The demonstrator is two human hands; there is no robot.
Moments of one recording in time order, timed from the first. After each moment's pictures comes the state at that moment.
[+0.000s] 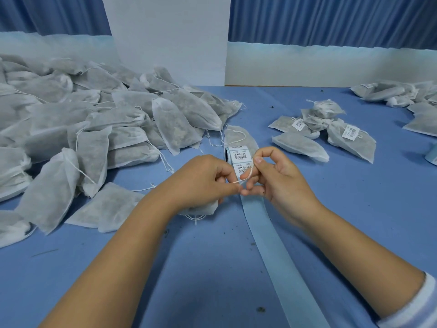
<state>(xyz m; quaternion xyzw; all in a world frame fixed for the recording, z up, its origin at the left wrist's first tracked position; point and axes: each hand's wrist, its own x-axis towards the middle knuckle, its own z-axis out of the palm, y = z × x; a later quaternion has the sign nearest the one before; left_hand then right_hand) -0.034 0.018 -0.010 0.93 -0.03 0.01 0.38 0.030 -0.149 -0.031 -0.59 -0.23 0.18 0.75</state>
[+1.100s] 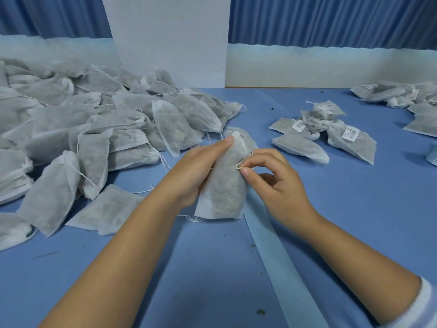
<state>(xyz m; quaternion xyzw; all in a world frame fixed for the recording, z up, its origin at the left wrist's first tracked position) -0.022 0.016 -0.011 0.69 0.07 0.03 0.72 0.027 -0.152 -0.040 -0.71 -0.38 -0.05 0.58</state>
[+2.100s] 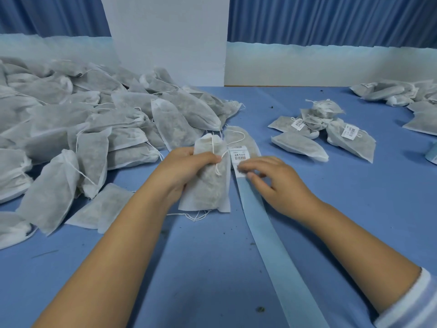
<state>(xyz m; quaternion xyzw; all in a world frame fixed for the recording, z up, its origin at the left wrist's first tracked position) -0.014 0.038 -0.021 0.70 0.19 0.06 0.68 0.058 -0.165 -0.048 -0.84 -0.43 -0.08 0.31</state>
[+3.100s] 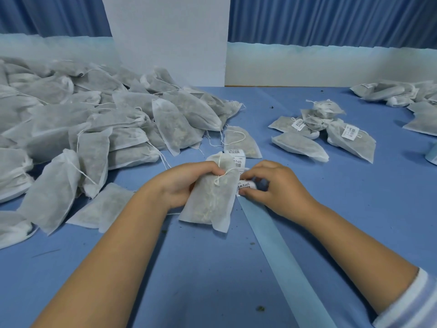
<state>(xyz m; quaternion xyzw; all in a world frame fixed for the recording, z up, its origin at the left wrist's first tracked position) -0.016 0.043 -0.031 0.60 0.16 -0.15 0.77 0.056 -0.164 -0.051 -0.86 -0.41 -0.05 0.30</state>
